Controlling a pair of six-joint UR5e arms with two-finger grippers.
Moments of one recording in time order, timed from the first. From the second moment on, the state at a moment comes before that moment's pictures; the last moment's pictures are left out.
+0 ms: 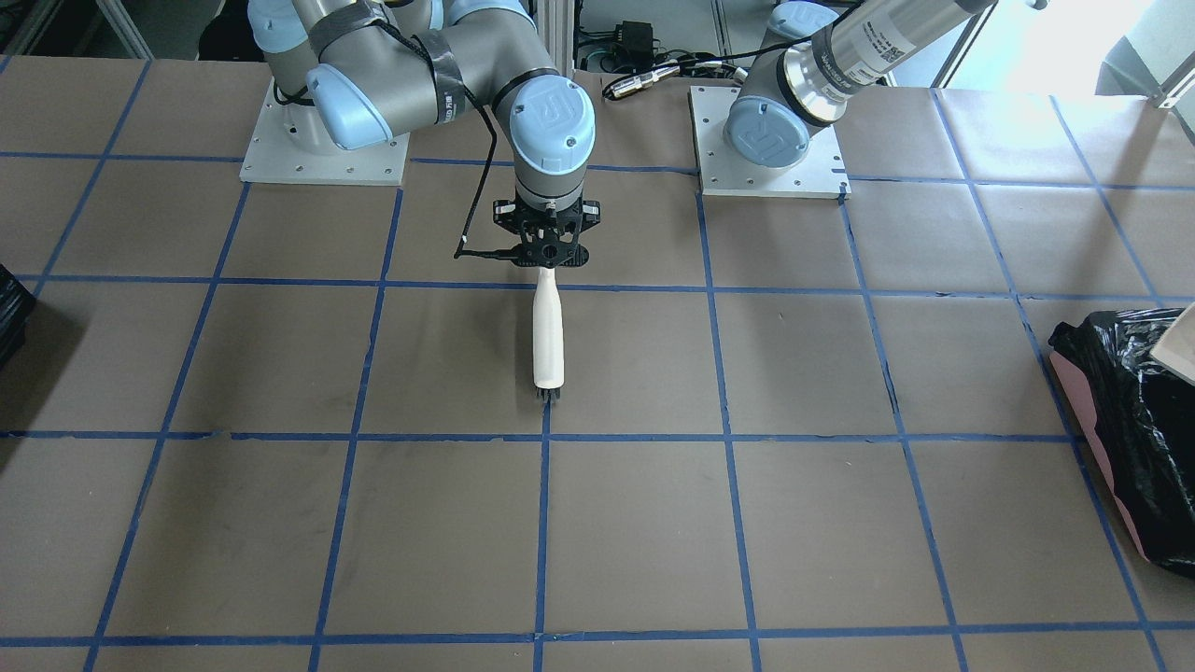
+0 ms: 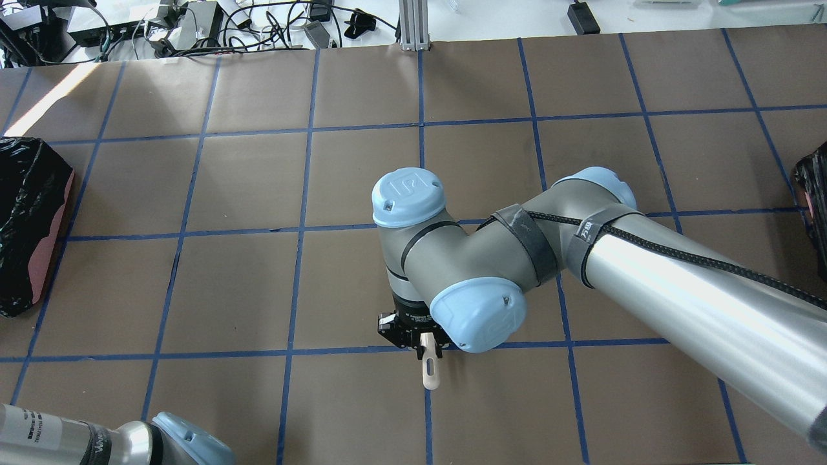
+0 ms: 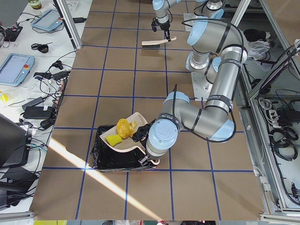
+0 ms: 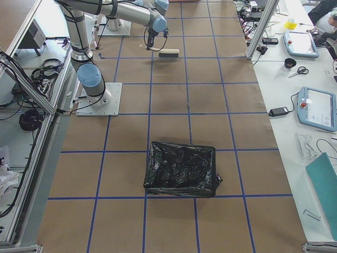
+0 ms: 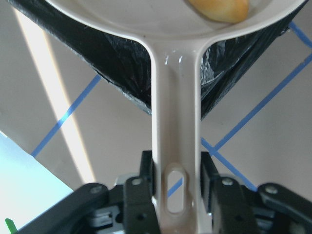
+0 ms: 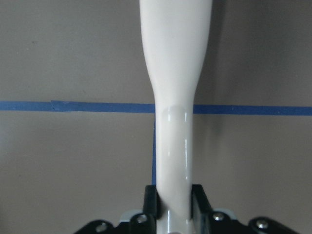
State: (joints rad) left arm -0.41 -2.10 -1.08 -1.52 1.50 1.97; right arm 2.10 -1.36 1.91 -1.81 -1.44 0.47
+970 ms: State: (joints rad) left arm -0.49 -2.11 -1.09 -1.38 1.86 1.80; right arm 2.10 -1.35 1.91 -1.84 -1.44 0.54
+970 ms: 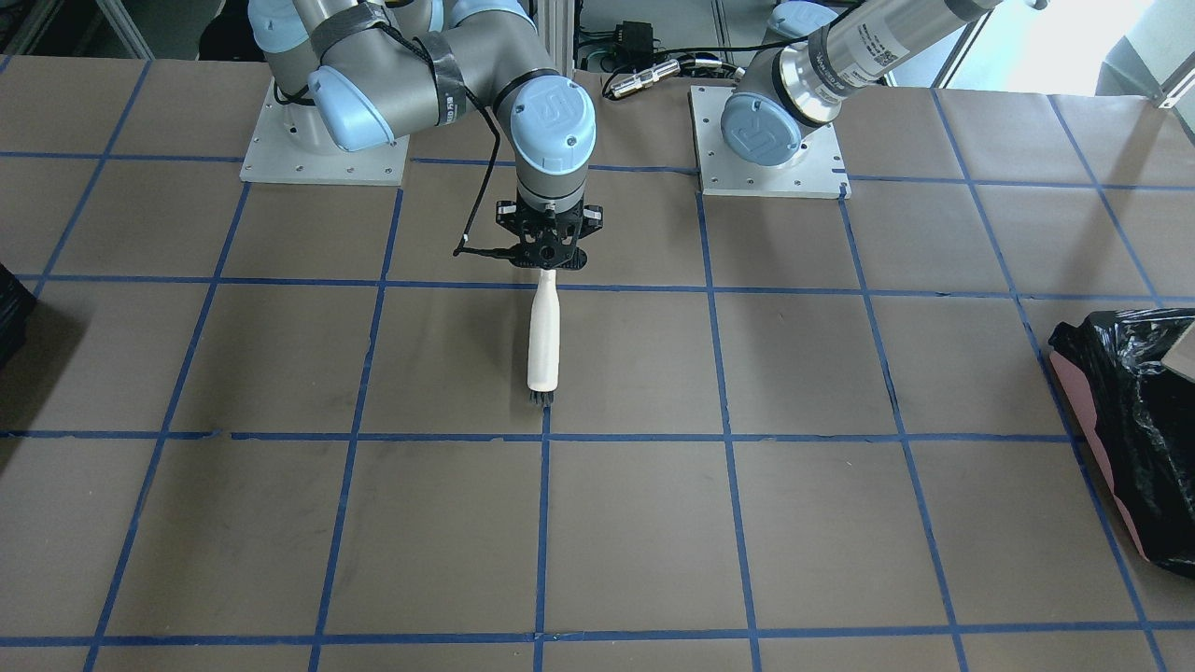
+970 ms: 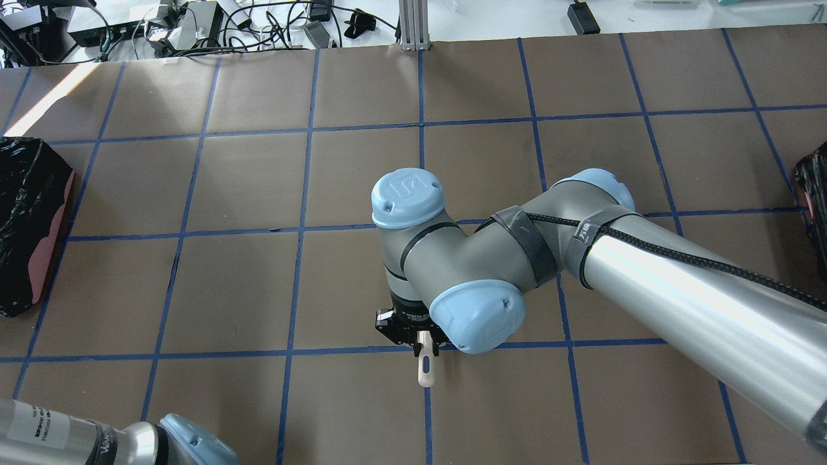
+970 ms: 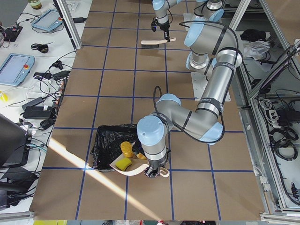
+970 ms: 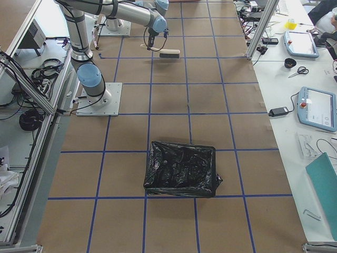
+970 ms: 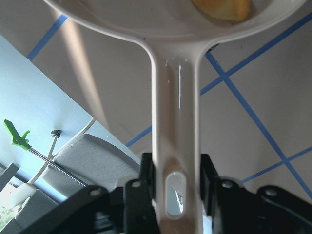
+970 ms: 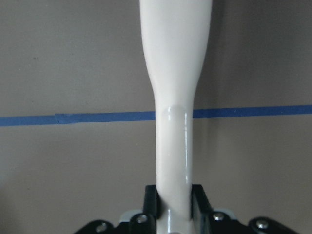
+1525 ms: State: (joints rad) left arm -0.55 -2.08 -1.11 -1.37 2.00 1.79; right arm 2.10 -1.34 1.91 -1.84 -1.43 0.54
